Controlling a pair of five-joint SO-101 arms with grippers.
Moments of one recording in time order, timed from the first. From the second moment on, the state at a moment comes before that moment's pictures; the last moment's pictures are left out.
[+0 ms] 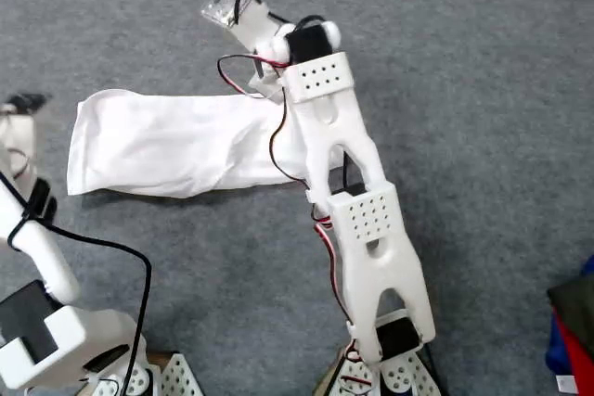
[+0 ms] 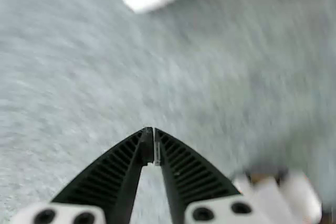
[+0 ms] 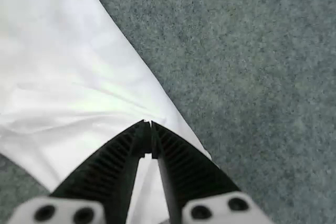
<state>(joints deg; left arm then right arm) -39.8 -5.6 9.1 92.6 -48.7 -23.6 55.2 -79.3 95.4 27.4</state>
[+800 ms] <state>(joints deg) -30.9 61.5 -69.7 99.3 -39.5 -15.7 45.1 -68.9 101.5 26.3</state>
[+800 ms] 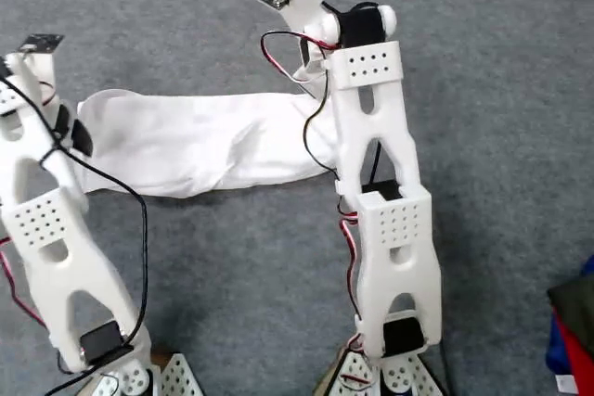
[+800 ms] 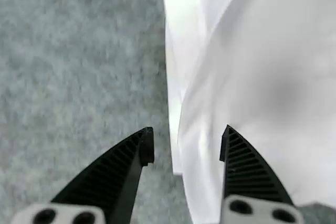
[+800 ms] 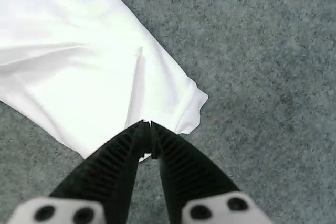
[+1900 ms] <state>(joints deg) -28.8 70.5 -76.1 100.2 -43.6 -15.6 39.5 -68.9 101.5 26.0</state>
